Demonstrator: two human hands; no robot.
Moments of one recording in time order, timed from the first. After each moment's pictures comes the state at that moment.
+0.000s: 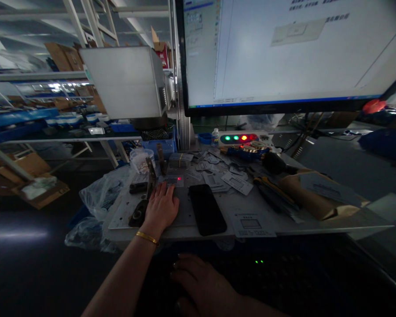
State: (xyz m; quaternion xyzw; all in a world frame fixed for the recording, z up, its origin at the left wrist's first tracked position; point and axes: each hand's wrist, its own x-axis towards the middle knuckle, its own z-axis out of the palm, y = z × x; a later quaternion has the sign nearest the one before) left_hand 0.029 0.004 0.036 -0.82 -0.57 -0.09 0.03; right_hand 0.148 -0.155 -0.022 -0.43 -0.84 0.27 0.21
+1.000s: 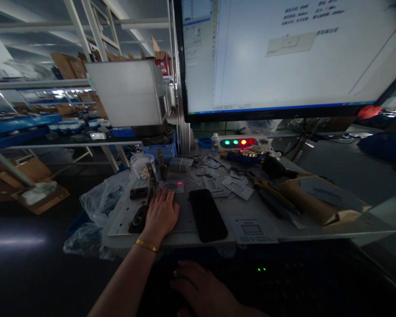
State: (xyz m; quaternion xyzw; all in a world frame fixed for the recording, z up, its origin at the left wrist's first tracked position) left_hand 0.029 0.002 0.039 -0.82 -0.57 -0.09 0.03; right_hand 0.147 -0.150 -0.032 -0.43 -0.86 0.23 0.16
